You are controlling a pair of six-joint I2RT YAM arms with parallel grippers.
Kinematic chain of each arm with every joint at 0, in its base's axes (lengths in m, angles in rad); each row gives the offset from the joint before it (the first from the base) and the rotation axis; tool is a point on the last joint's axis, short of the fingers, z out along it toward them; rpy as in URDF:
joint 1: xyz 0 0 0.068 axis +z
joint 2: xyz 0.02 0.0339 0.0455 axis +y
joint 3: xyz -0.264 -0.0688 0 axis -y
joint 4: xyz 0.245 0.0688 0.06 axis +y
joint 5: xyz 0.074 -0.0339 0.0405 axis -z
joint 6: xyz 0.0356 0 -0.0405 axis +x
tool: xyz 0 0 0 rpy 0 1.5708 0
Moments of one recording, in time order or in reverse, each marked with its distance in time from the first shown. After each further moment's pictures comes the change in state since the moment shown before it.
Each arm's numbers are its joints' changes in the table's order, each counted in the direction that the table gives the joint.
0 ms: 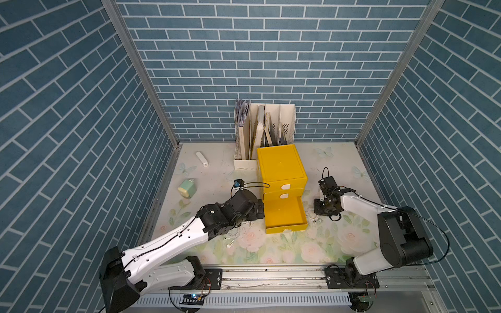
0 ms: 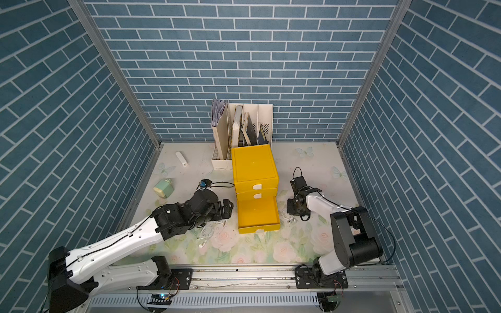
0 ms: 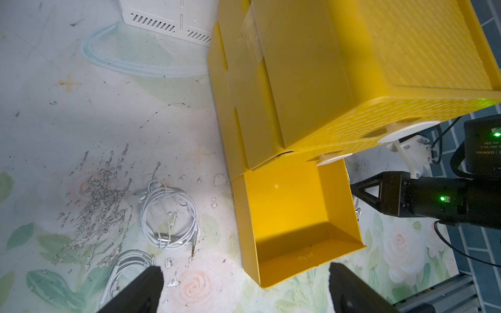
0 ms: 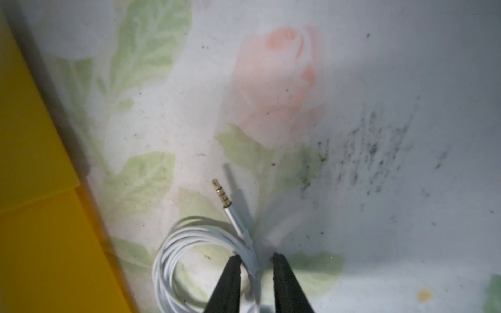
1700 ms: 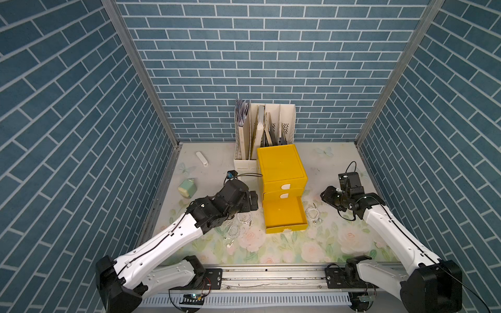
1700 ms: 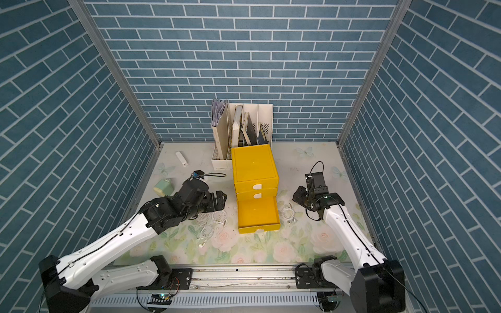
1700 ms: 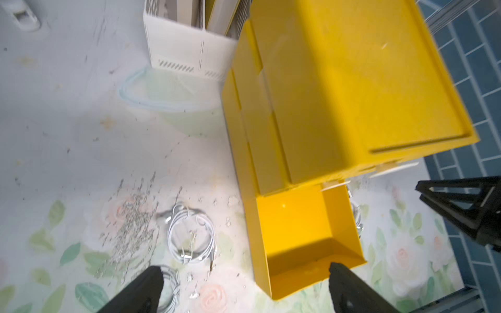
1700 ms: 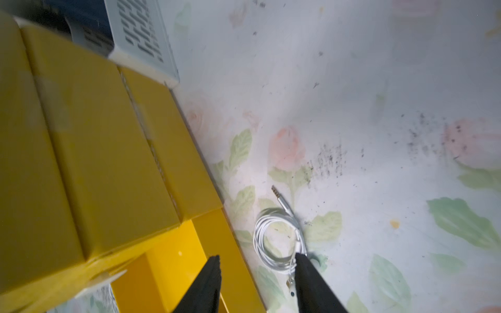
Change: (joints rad) left arm 0.090 -0.027 0.066 0.092 0.019 0.080; right arm -0.071 -0.387 0.027 0.091 -0.110 0.282
